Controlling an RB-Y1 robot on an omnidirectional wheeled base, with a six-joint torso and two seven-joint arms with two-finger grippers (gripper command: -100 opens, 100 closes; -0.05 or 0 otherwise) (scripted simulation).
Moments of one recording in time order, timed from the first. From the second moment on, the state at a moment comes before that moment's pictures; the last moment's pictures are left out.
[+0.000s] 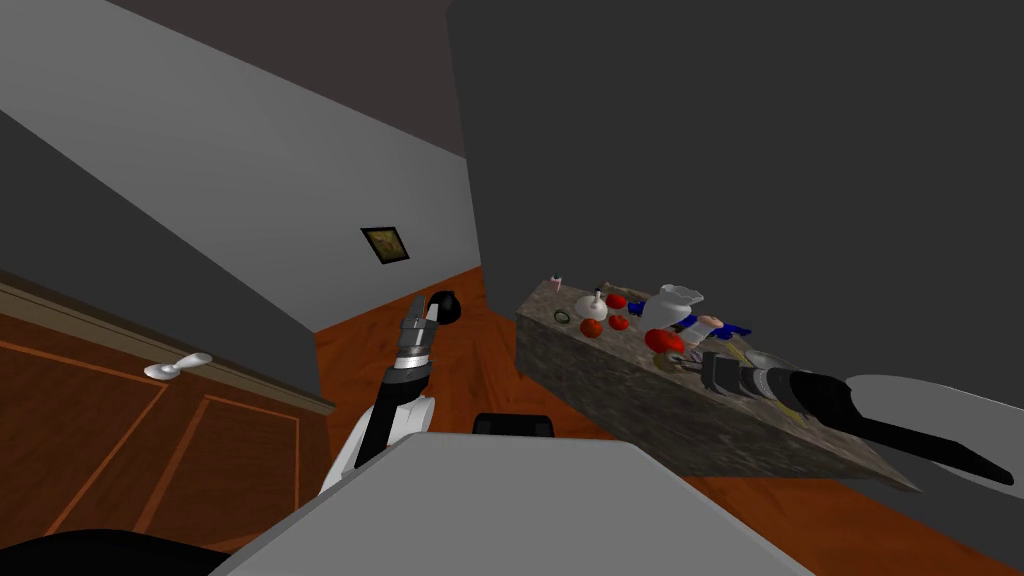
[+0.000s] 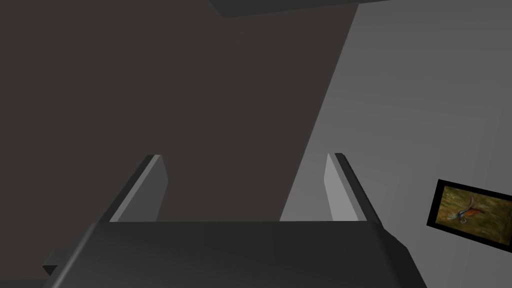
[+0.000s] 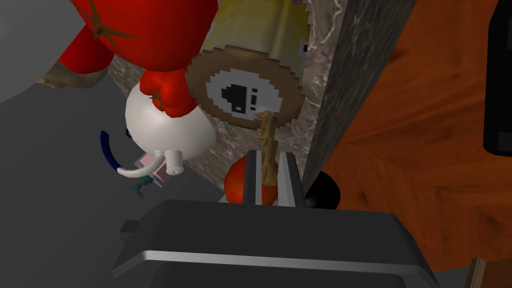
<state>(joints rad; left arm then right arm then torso) 0.53 0.04 -0.02 -2.28 -0.09 -0.44 -0.01 0.46 -1.44 -0.05 -1.17 0.80 -0.73 0.51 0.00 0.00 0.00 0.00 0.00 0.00</state>
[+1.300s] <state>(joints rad) 0.53 0.04 -0.02 -2.28 -0.09 -0.44 -0.01 0.45 -1.57 -0.07 -1.13 0.75 -0.76 0.50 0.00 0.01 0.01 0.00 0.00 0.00</state>
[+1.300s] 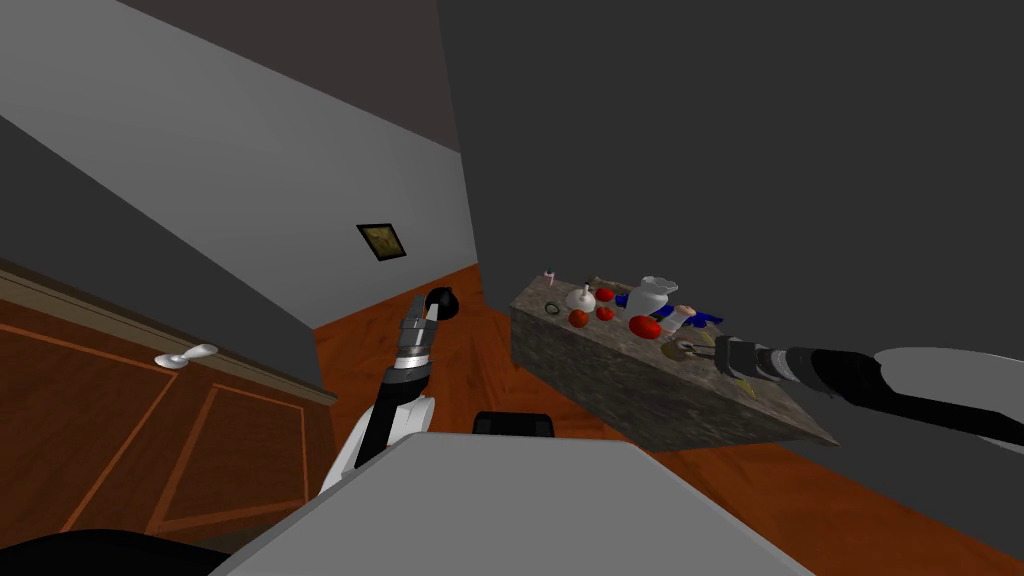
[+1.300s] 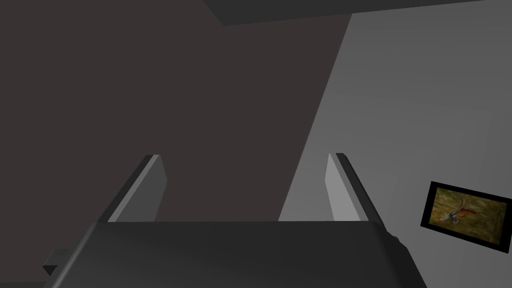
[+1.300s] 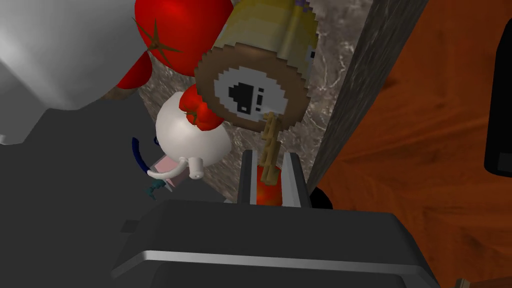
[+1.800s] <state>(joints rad) 0.53 0.04 -0.02 -2.28 -0.09 -0.44 -0.01 0.50 -1.67 -0.09 -1.12 0.71 -0.79 0.51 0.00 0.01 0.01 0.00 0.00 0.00</state>
